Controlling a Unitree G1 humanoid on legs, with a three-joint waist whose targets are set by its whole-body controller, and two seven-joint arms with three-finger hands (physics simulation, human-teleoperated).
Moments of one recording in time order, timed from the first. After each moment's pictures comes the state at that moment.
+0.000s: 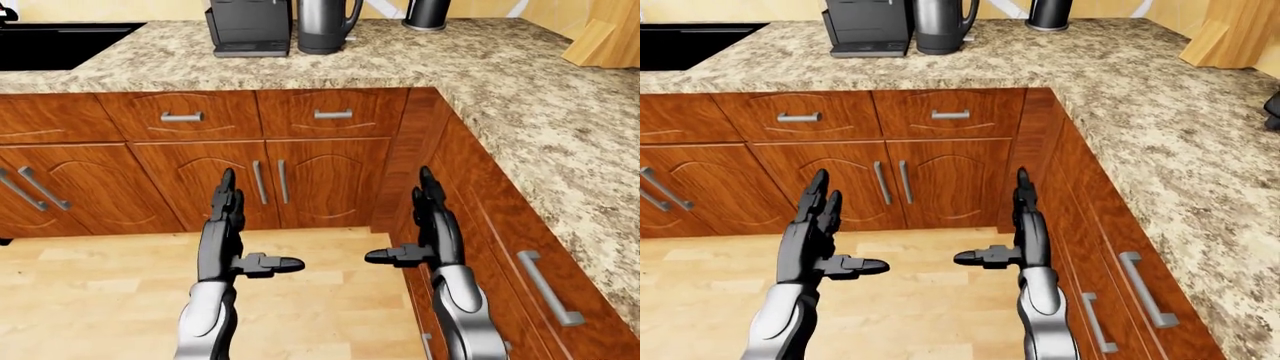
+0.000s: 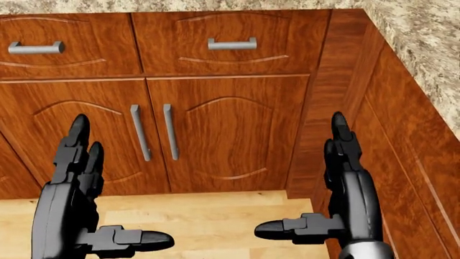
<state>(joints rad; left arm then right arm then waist) 0.04 0.01 0.03 -0.34 -0.03 0.22 -0.03 -0.03 -0.01 -0.02 -0.20 -0.02 0.19 -0.01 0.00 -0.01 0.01</state>
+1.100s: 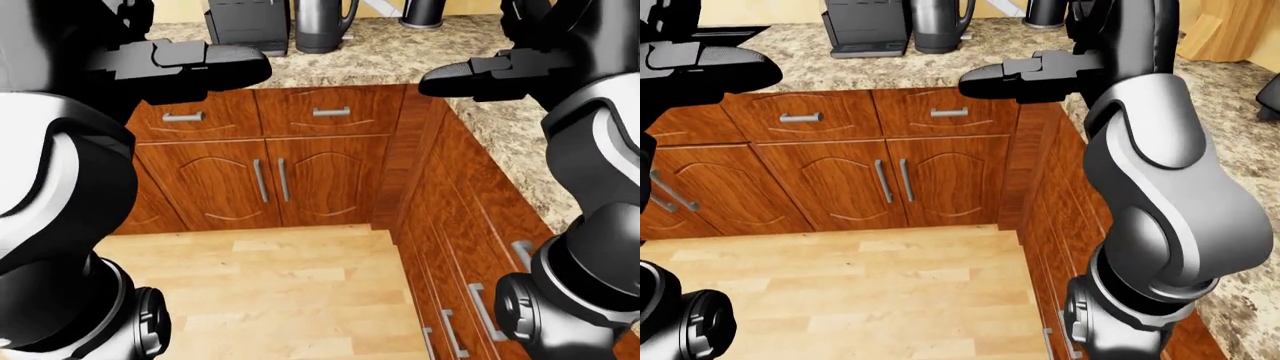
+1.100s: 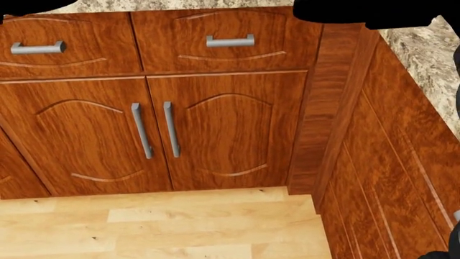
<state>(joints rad) -0.92 0.50 0.27 -0.70 -0.85 1.04 0.61 -0.95 -0.39 -0.22 -0.62 0.37 1.13 -0.23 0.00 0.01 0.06</state>
